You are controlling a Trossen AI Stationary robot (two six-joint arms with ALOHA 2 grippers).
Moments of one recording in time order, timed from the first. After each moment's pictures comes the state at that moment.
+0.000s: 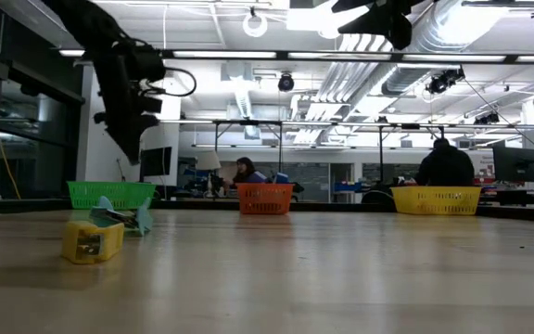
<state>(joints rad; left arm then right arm) 0.93 1.31 0.93 -0.67 -0.21 0.13 -0.12 1.03 0.92 -0.13 0.23 0.36</state>
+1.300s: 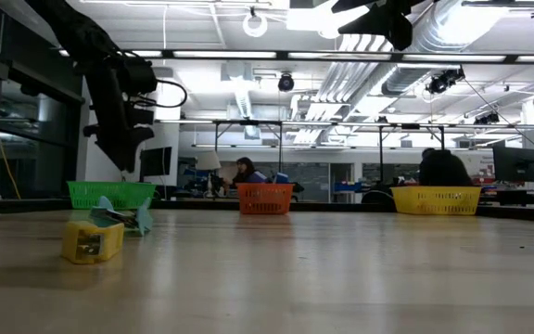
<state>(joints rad) 0.99 1.31 0.83 -0.55 -0.18 0.08 -0.12 1.03 0.92 -0.13 0.23 0.38</state>
